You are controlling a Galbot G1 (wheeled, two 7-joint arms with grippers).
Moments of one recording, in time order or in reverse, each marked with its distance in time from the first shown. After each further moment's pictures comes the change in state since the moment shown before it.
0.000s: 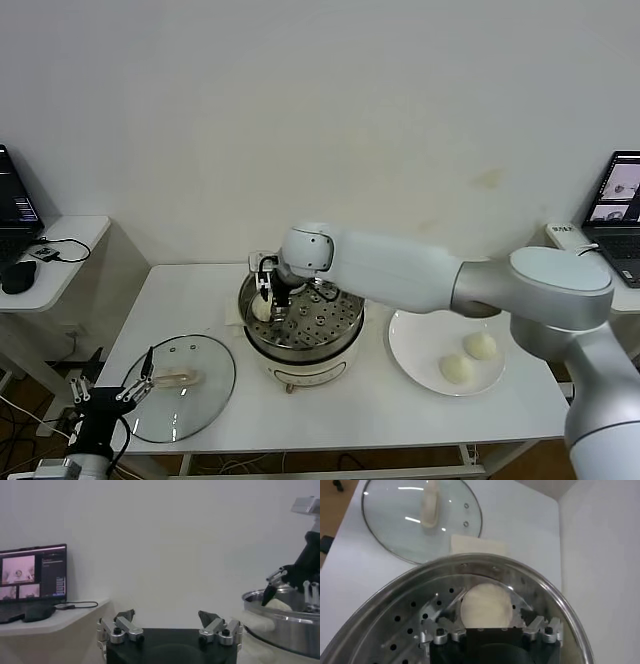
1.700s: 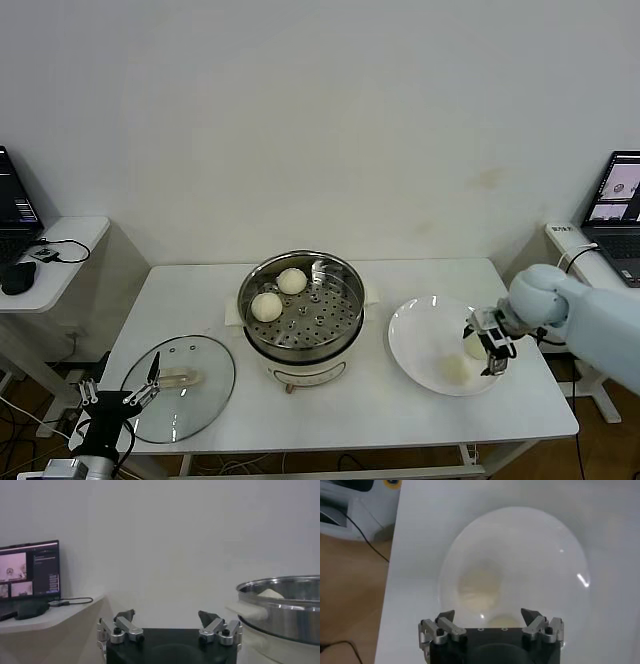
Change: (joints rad) left arm 0.000 0.013 0.022 0.026 0.019 0.001 0.002; right arm -0.386 -0.818 0.255 0.279 -0.563 0.308 -0.322
